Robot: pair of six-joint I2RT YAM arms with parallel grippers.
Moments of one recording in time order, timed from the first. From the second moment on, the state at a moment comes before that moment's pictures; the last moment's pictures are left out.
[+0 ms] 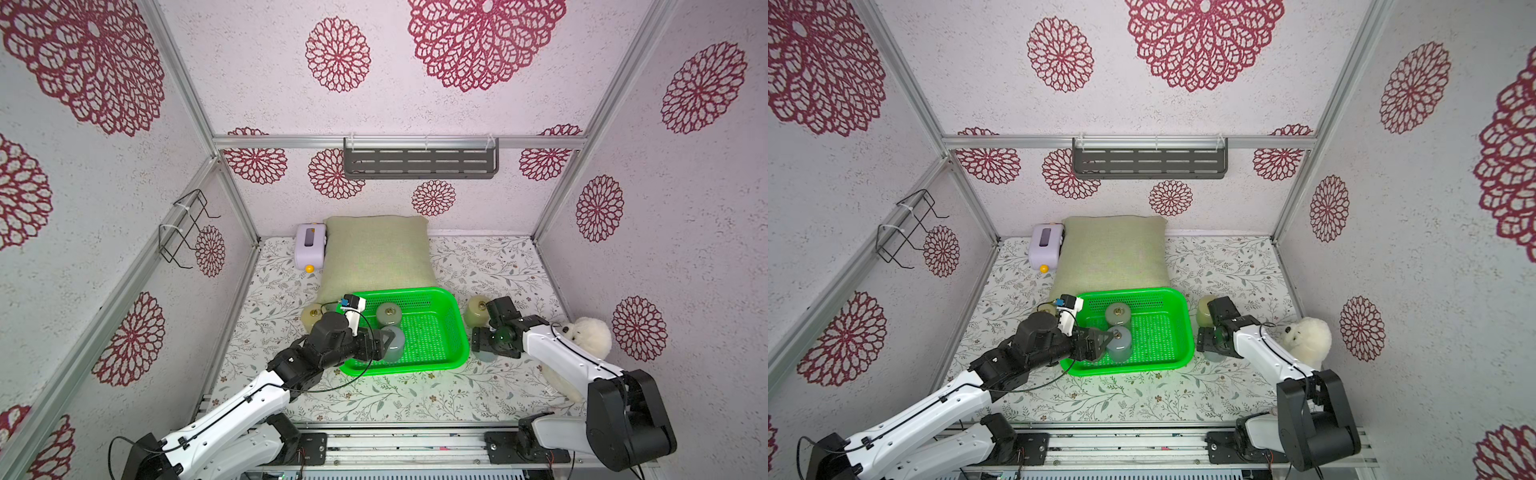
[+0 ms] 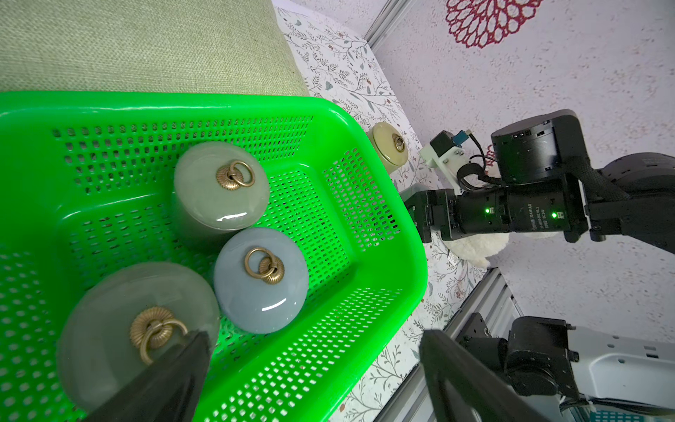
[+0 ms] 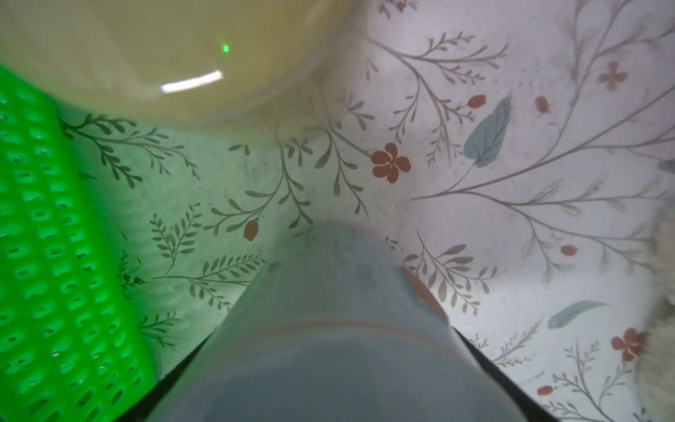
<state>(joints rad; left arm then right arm) -0.73 0.94 0.66 -0.24 0.12 -0.61 0.28 1.31 0.73 -0.67 0.10 0.41</state>
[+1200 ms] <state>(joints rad) -0.73 1.39 1.20 -0.69 -0.11 -0.63 0.34 0.91 0.54 -0.08 -0.29 0.47</state>
